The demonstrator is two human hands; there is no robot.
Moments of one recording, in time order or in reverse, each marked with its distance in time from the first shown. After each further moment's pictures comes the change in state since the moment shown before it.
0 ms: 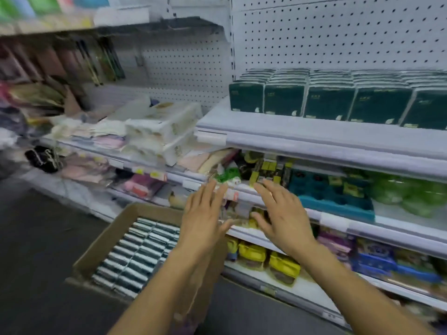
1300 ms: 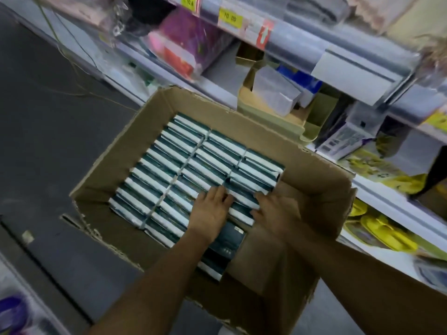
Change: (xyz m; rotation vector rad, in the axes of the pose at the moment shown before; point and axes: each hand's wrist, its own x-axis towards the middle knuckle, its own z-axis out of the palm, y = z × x) left_hand -0.121 -0.312 0.343 0.106 -0.689 -0.126; right_hand 0.029 -0.153 0.502 0.104 -1.105 0.012
